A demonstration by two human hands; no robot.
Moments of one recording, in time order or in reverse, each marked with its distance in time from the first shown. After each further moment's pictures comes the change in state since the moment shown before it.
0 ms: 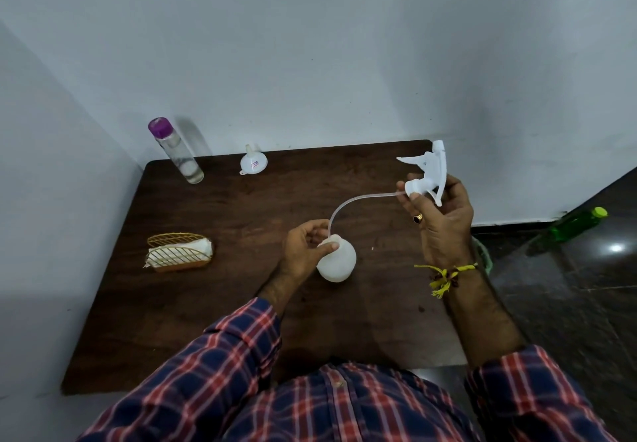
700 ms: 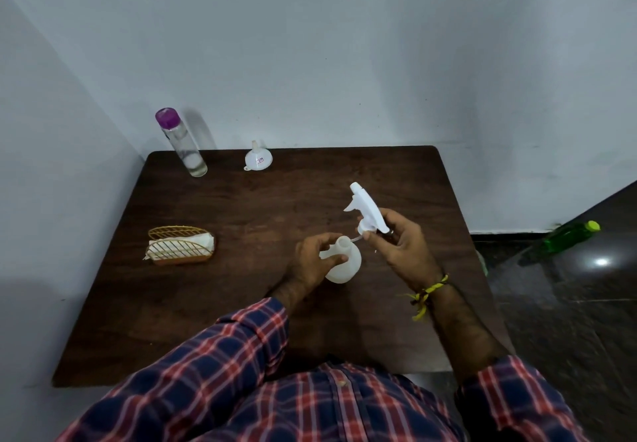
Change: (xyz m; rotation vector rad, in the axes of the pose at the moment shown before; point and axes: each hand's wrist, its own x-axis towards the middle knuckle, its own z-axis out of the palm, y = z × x) left_hand -0.003 -0.025 0.005 0.232 -0.082 0.041; right_hand -0.028 0.035 0.012 -0.574 -0.524 0.063
